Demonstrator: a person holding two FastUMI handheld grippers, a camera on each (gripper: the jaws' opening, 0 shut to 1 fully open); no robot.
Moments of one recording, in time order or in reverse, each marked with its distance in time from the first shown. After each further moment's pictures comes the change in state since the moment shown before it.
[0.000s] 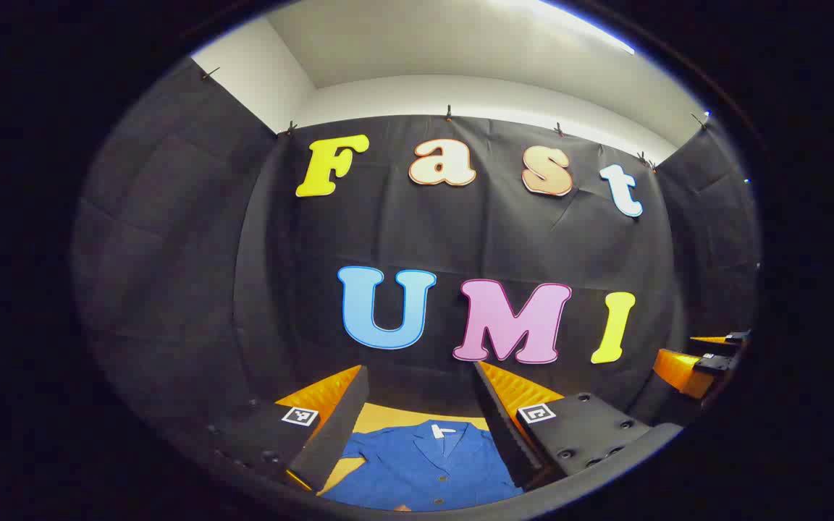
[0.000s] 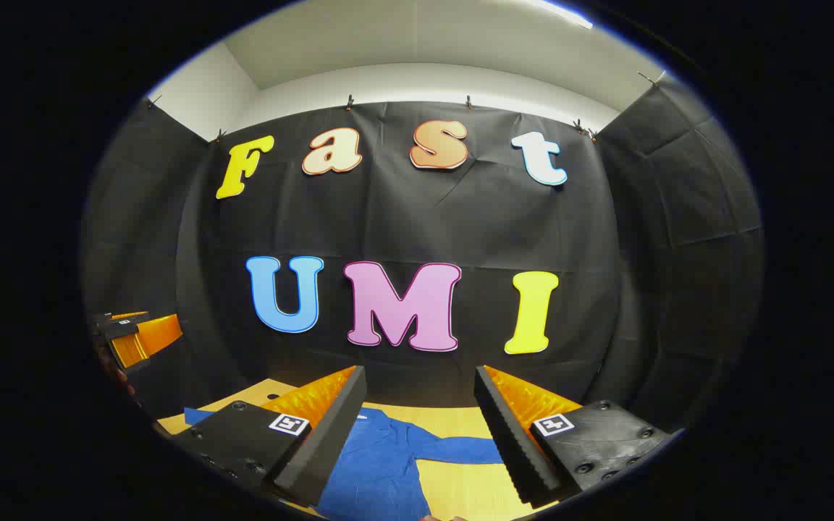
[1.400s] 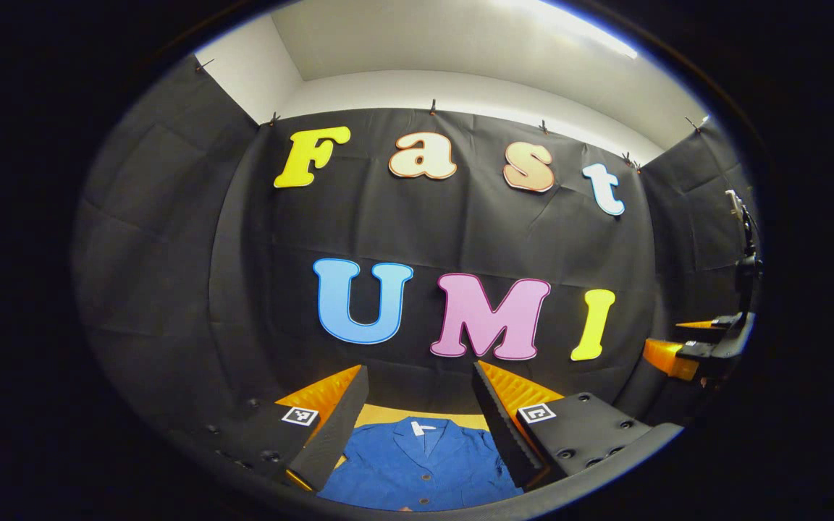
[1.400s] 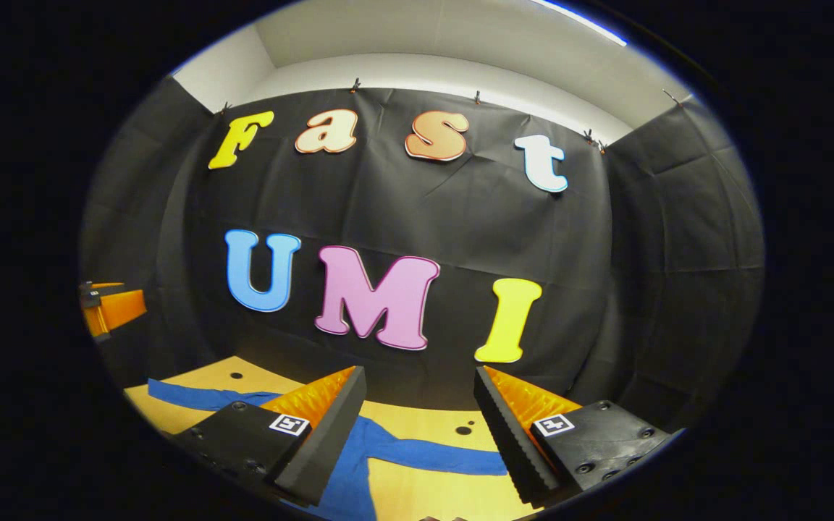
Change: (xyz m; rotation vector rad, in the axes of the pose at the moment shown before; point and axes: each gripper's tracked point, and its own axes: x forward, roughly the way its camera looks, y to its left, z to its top) left arm 0.016 -0.016 -0.014 -0.016 0.026 -0.092; right arm 0.044 -0.067 0.007 -0.162 0.034 -0.062
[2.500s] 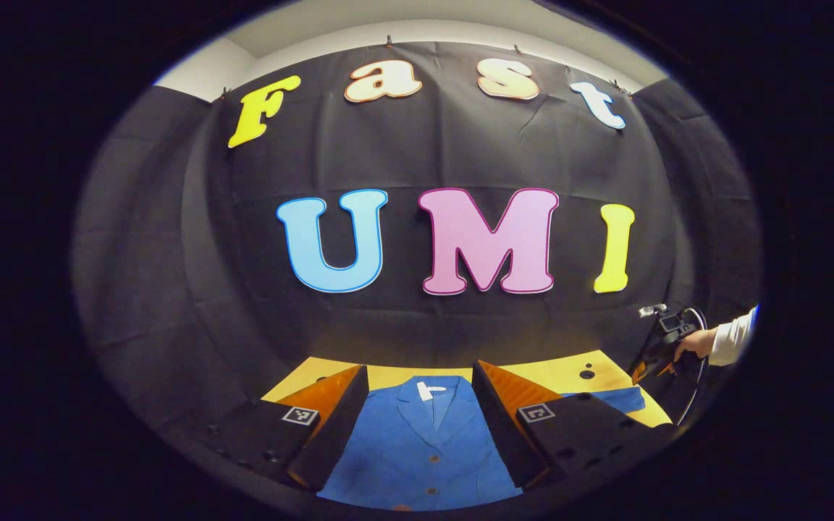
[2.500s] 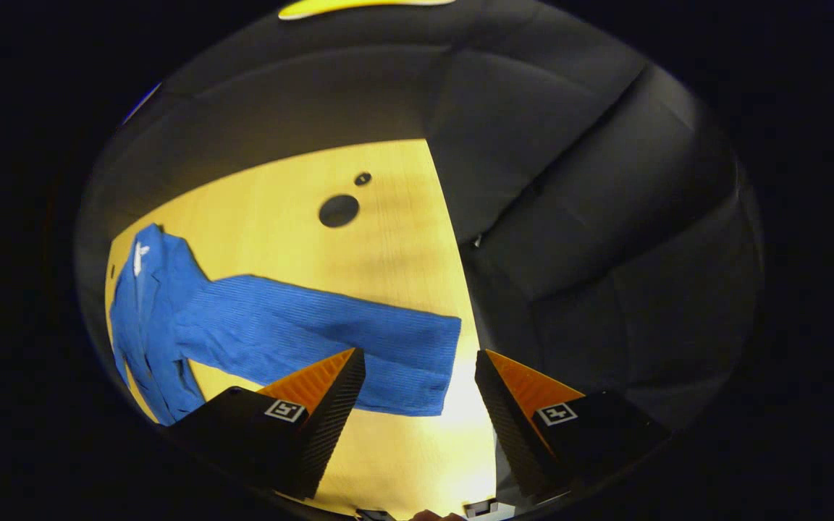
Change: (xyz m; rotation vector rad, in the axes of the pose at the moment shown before) left arm 0.116 -0.055 -0.089 0.123 0.270 0.030; right arm 0.190 -0.209 -0.489 0.164 1.334 -0.145
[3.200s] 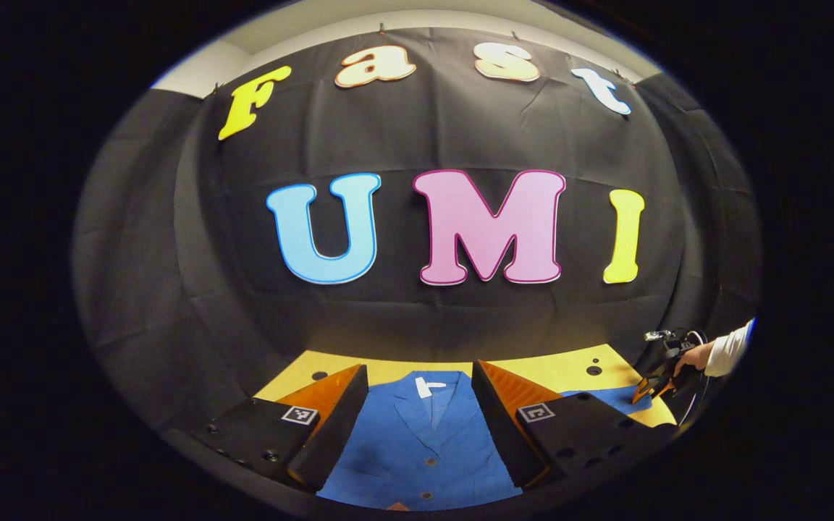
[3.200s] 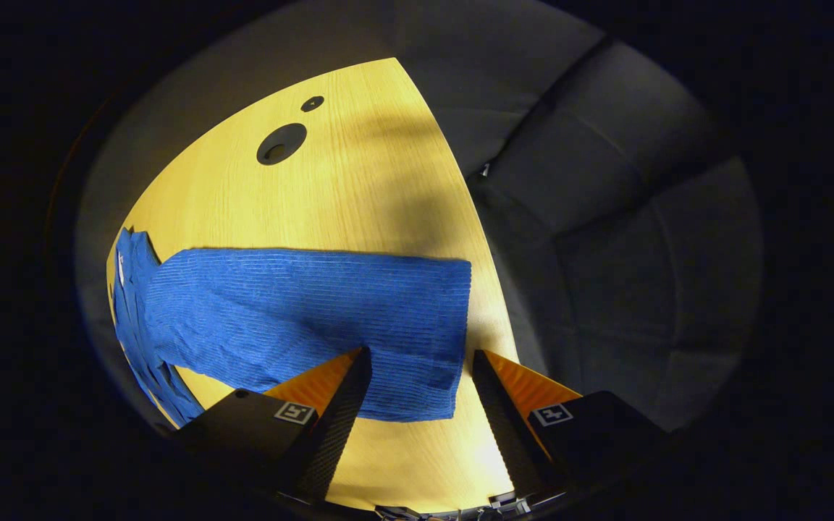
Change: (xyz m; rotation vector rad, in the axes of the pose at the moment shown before) left arm 0.034 -0.004 -0.003 0.039 0.020 0.030; right arm 0.056 0.006 -0.048 0.132 0.218 0.069
